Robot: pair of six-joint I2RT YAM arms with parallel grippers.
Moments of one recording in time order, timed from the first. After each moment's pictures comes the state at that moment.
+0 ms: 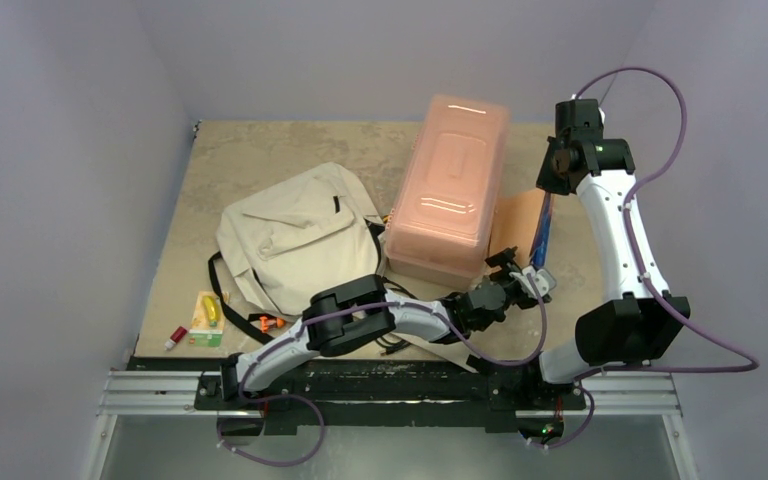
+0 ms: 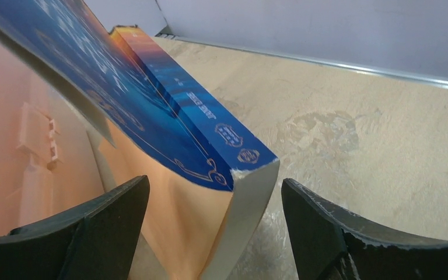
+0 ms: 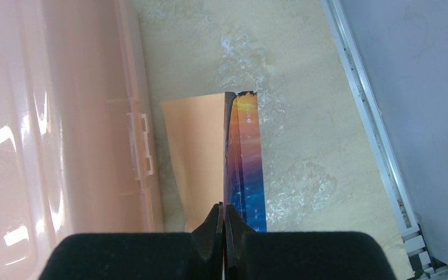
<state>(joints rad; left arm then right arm) -1.30 2.42 1.59 0.89 -0.49 0.32 0.04 1.50 1.65 -1.06 0.29 0.32</state>
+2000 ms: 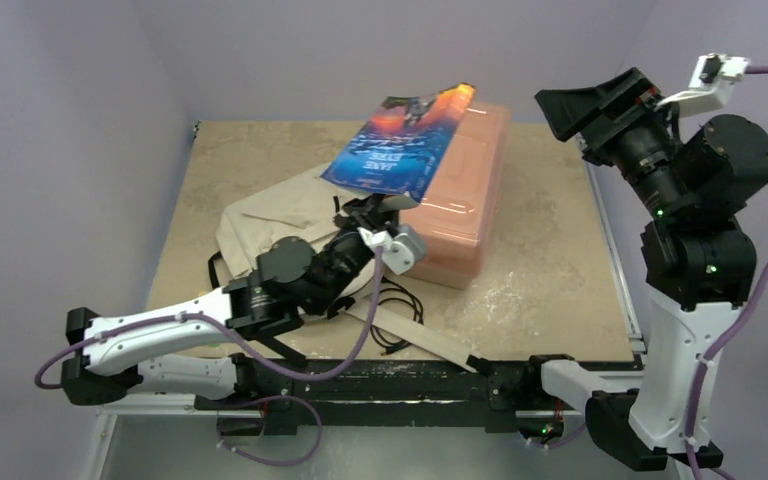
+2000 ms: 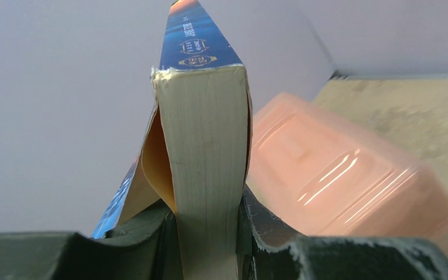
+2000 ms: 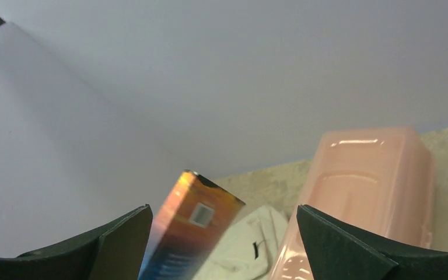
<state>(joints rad) -1.31 1.15 1.19 0.19 -0.55 0.78 0.04 1.12 2.00 -0.80 -0.20 0.68</state>
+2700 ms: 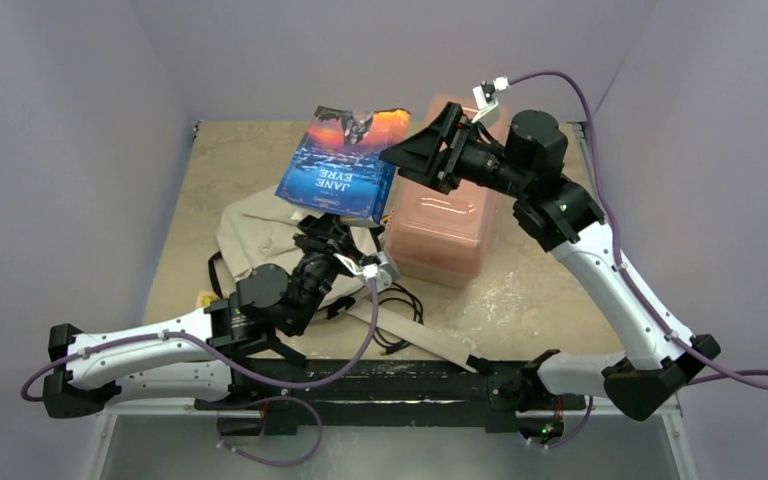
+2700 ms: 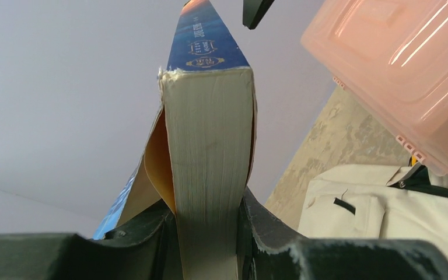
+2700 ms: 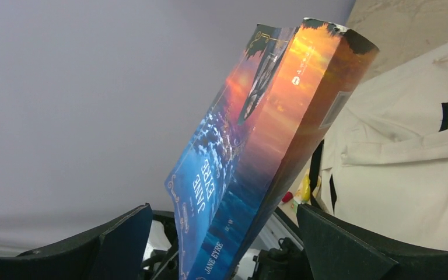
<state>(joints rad) -1.30 0.88 0.87 0.22 -0.81 1.20 0.55 1.26 1.52 -0.33 -0.47 1.03</state>
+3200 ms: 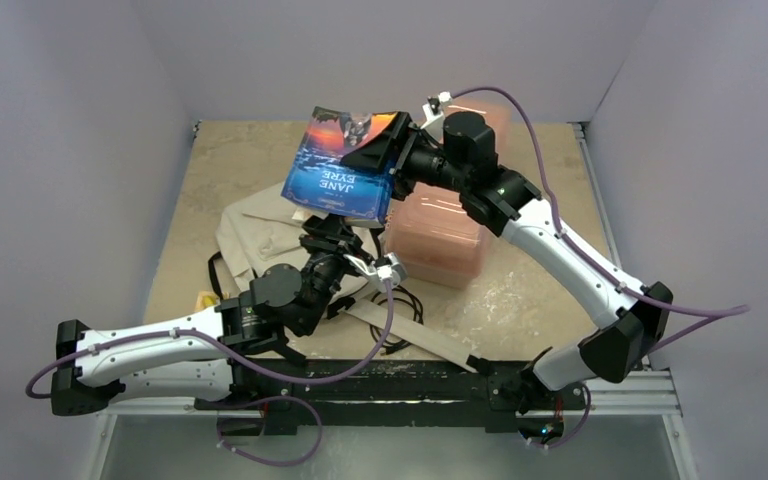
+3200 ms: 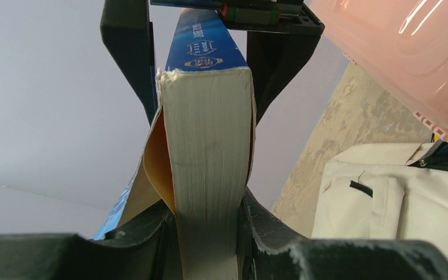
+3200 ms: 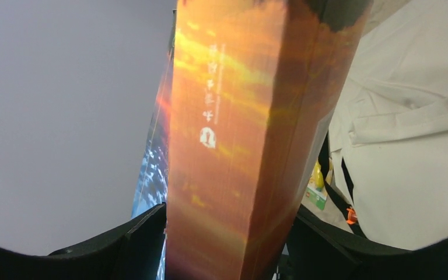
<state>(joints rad) -1.30 0.93 0.86 0.24 -0.86 1.30 0.67 1.46 1.53 -0.26 -0.35 1.19</state>
